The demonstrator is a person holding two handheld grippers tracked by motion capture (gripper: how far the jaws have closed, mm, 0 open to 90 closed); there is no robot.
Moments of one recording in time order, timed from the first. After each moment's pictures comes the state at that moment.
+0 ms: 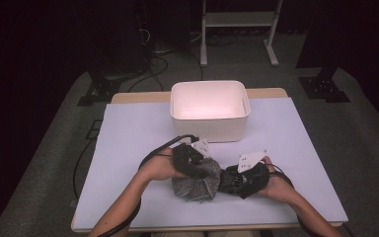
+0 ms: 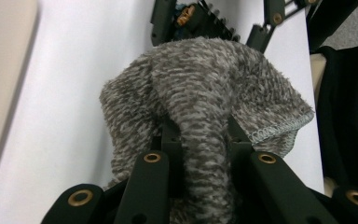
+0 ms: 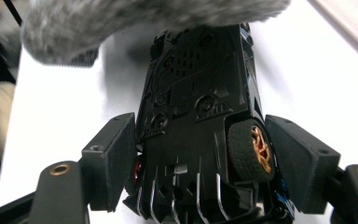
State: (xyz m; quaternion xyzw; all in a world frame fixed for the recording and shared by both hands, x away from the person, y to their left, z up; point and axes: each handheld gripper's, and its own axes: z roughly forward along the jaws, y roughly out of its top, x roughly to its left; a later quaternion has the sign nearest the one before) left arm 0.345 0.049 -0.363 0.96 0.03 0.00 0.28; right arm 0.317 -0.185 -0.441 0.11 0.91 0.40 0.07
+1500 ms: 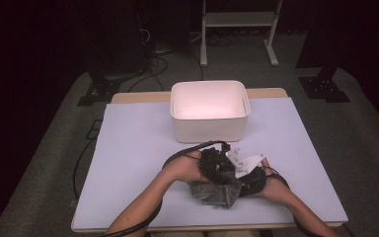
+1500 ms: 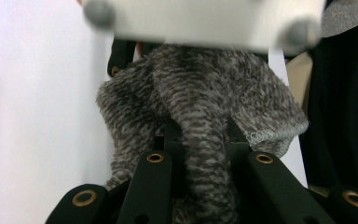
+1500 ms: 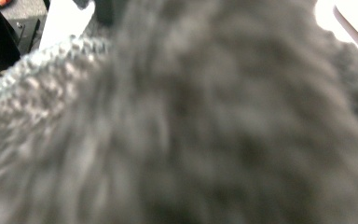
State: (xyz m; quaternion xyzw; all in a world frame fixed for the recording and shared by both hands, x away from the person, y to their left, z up) left arm 0.328 -0.028 -0.360 0.97 -0.05 0.00 0.23; right arm 0.314 -0.177 -0.447 0.08 0.91 0.41 0.05
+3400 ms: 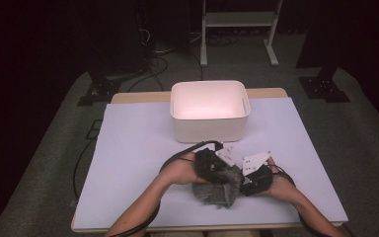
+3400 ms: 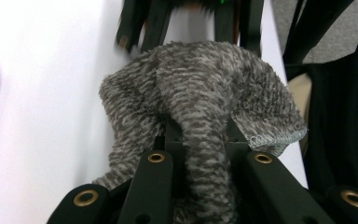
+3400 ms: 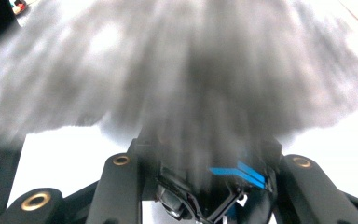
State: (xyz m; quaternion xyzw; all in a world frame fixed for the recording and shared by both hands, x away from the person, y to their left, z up) left arm 0.331 0.008 -0.368 0.96 -0.01 0.00 0.29; right arm 0.320 -0.197 -0.447 0.08 0.91 0.42 0.03
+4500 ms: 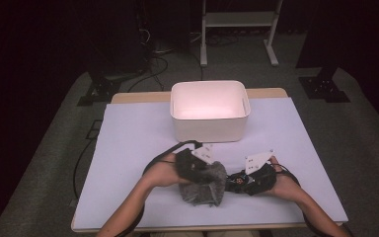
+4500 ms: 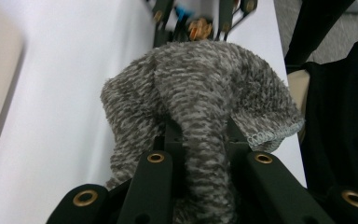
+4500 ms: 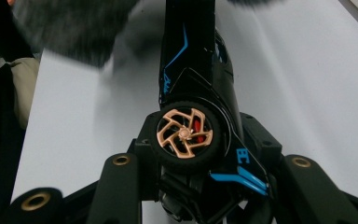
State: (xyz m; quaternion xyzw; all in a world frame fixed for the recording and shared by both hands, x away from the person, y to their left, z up) left arm 0.329 0.024 -0.367 0.95 -0.01 0.00 0.31; right arm 0.320 -0.204 -0.443 0.09 0.91 0.40 0.03
